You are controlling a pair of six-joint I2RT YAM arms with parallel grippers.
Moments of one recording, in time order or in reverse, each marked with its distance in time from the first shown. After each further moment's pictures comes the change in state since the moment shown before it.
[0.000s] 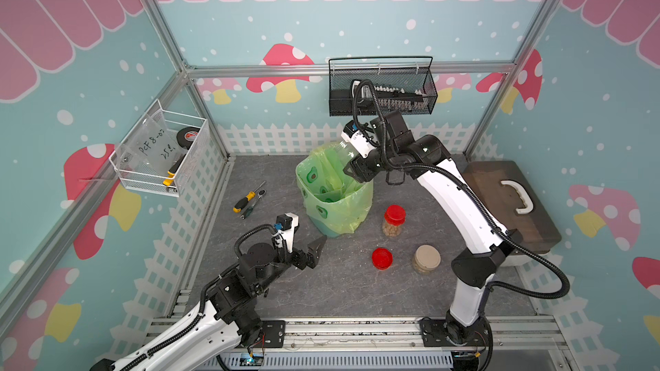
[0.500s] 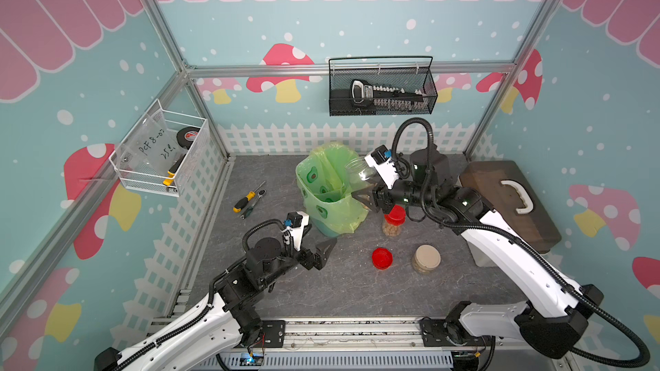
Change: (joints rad) left arm 0.000 0.070 0.013 0.051 0.109 -0.019; right arm 0.012 -0.572 -0.837 0.547 -0.238 0.134
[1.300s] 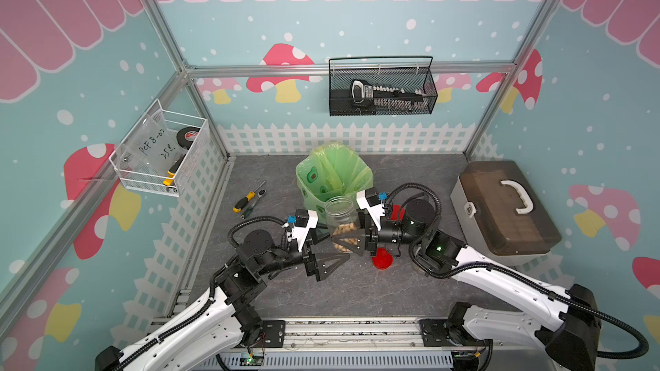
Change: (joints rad) left arm 0.049 0.079 0.078 0.239 0.609 -0.088; right arm 0.210 -0.230 -0.646 0.864 -0.259 0.356
